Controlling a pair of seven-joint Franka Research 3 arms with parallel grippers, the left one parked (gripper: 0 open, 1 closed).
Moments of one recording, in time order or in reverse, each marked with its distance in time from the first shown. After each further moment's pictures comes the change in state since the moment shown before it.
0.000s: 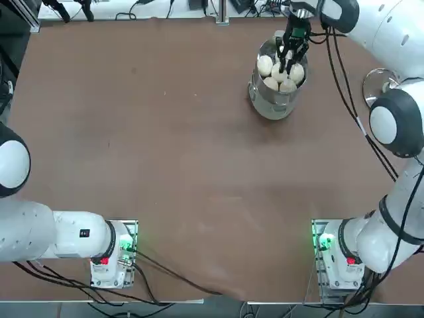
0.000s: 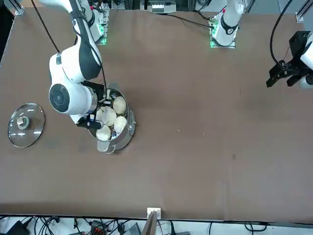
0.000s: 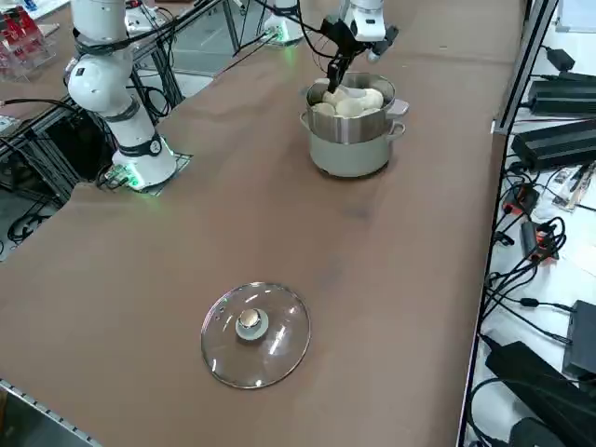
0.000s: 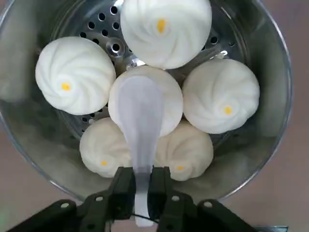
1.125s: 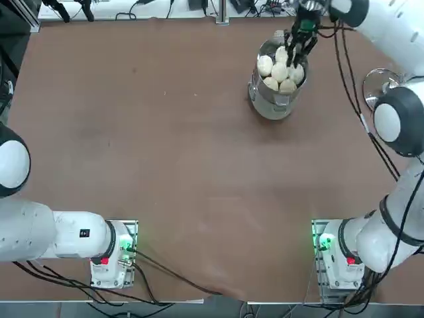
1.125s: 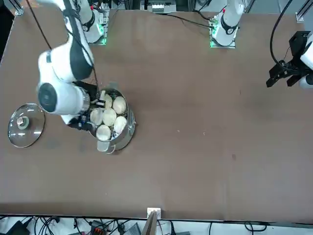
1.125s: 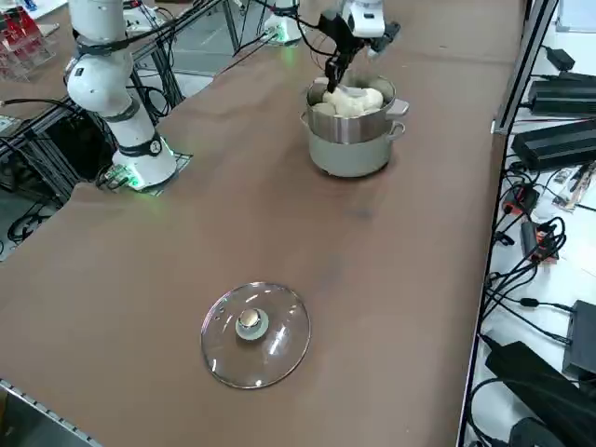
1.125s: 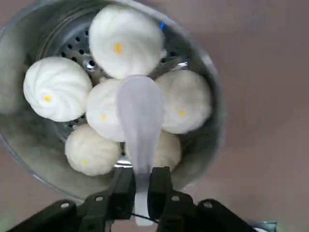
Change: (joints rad) arm -0.035 -0.054 -0.057 0.017 -0.026 -0.051 -0.035
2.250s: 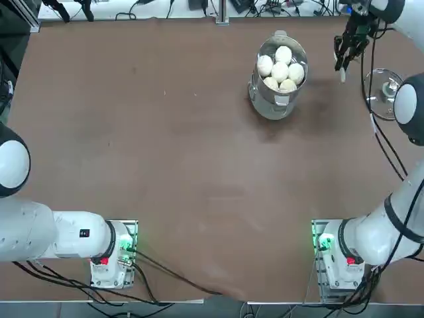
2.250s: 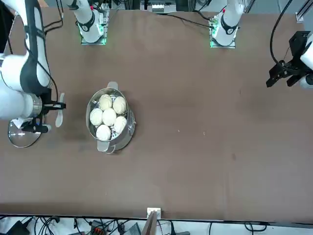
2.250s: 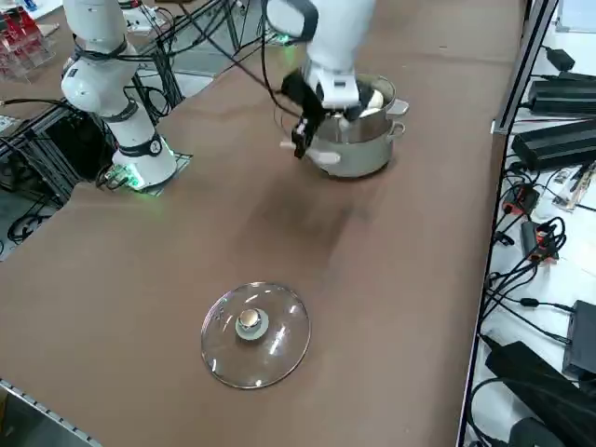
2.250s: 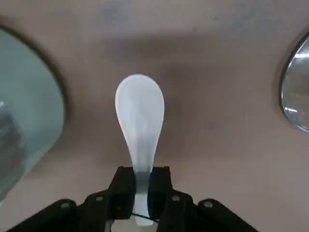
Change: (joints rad) arm -0.178 0.004 -0.119 -0.188 -0.130 0.146 -0.373
